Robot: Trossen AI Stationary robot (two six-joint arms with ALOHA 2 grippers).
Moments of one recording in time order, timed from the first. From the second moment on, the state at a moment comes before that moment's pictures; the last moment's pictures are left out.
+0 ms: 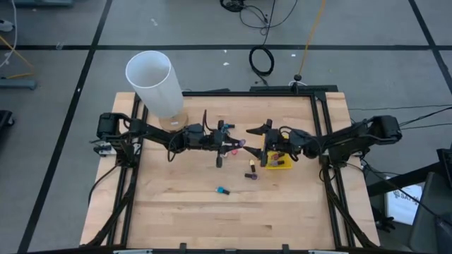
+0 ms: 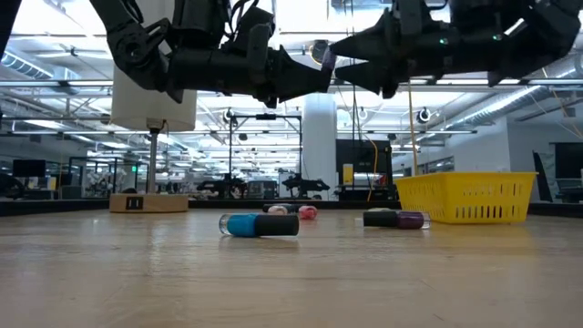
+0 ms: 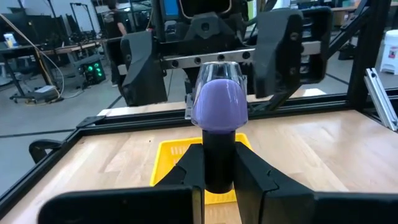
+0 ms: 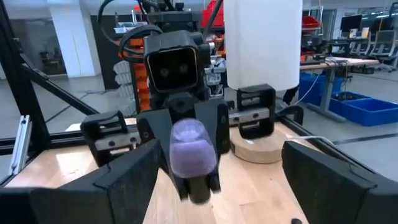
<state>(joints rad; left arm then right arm) 0.08 1.75 0.77 0.94 0.13 0.13 0.00 1.37 0.45 0.97 0.15 0.06</state>
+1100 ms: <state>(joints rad) 0.08 1.75 0.78 0.97 0.13 0.12 0.00 1.45 0.51 1.00 0.10 -0.02</state>
